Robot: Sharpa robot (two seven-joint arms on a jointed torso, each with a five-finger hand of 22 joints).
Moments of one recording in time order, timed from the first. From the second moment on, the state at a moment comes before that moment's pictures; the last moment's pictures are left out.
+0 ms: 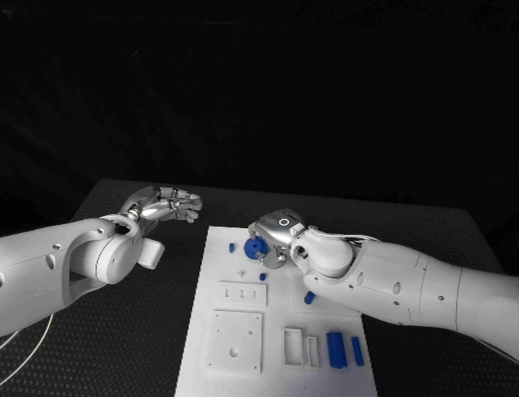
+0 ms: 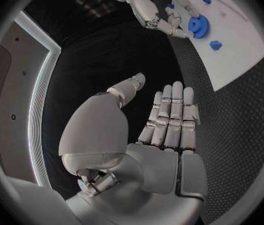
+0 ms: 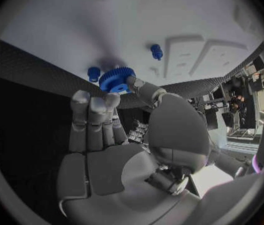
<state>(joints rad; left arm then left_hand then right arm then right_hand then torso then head) 1.37 -0.81 -0.20 1.34 -0.13 -0.30 0.24 1.17 -0.21 0.59 -0.11 0.07 0.75 0.19 0.45 0.38 1.08 0.15 0.15 0.11 0.91 0.12 0.48 0.55 0.04 0.74 0.01 0.39 1.31 1.17 -0.46 -0.10 1.19 -1.96 -0.38 -0.24 1.06 -0.29 0.82 -0.10 0.05 0.89 0.10 0.39 0.45 1.08 0.01 1.10 0.79 1.24 -0.12 1.23 1.02 0.22 1.10 -0.04 1.07 1.31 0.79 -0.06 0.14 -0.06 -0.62</state>
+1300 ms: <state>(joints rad) 1.37 -0.81 -0.20 1.34 -0.13 -0.30 0.24 1.17 -0.21 0.59 -0.11 0.07 0.75 0.19 0.45 0.38 1.08 0.15 0.15 0.11 0.91 0.12 0.48 0.55 0.04 0.74 0.01 0.39 1.31 1.18 -0.46 -0.09 1.18 -1.92 -0.33 -0.22 1.04 -0.30 0.79 -0.13 0.05 0.89 0.10 0.35 0.45 1.07 0.01 1.09 0.79 1.23 -0.11 1.22 1.02 0.22 1.07 -0.03 1.07 1.31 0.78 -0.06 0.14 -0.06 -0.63</state>
